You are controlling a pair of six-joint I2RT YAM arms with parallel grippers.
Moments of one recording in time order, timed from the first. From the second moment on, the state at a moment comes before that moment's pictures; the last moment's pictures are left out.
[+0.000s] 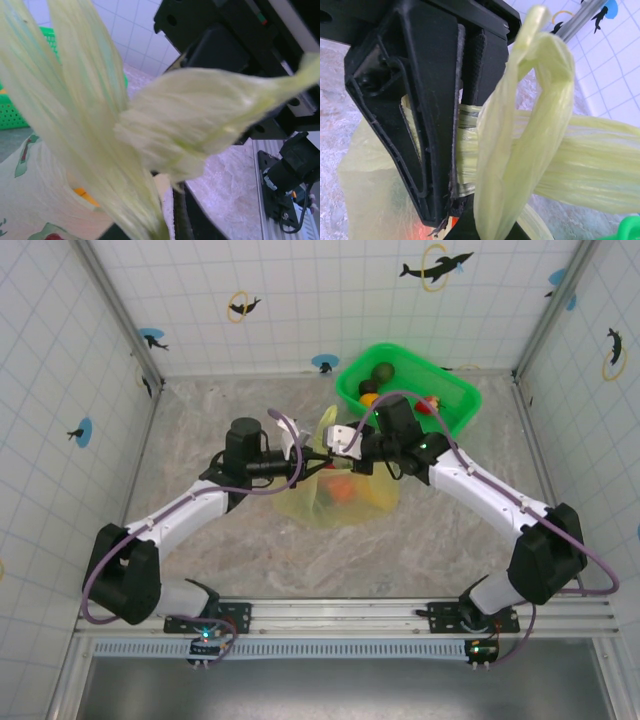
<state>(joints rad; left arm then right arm) -0.49 1.37 0.84 0.17 0.87 -0.05 0.66 1.49 1.23 -0.36 -0.51 -0.84</state>
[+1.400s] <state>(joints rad) -0.49 1.31 0.83 0.20 0.83 0.00 0.68 1.52 1.28 -0.46 -0.50 -0.85</state>
